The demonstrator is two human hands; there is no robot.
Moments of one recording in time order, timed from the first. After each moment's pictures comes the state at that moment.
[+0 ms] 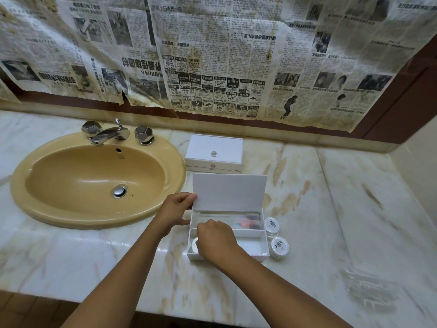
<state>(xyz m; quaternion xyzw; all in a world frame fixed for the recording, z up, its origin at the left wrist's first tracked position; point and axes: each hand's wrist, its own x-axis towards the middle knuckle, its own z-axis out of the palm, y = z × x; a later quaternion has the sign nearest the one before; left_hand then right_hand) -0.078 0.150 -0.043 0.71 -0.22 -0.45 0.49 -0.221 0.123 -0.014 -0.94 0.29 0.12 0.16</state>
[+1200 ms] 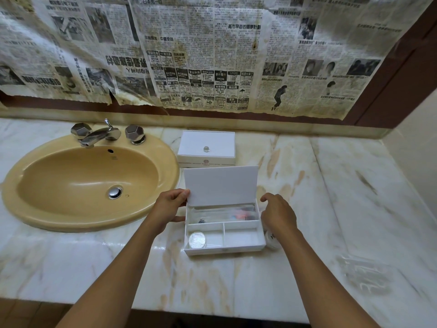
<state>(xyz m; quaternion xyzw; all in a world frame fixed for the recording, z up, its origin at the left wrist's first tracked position) -0.077 0.150 -0.044 0.72 -0.22 -0.45 0.49 -0.321 0.019 -0.039 -0.77 0.59 0.00 0.24</state>
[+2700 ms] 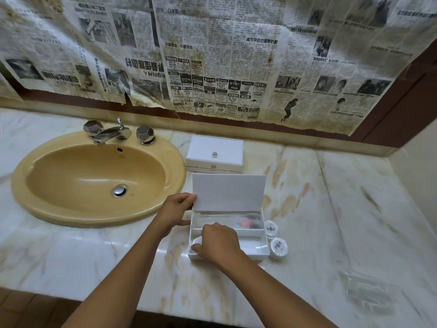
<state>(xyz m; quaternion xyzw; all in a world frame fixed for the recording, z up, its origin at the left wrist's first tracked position) -0.079 0.153 -0.044 0.71 -0.21 -0.45 0.50 -0.227 0.125 -0.019 -0.90 0.36 0.11 0.21</state>
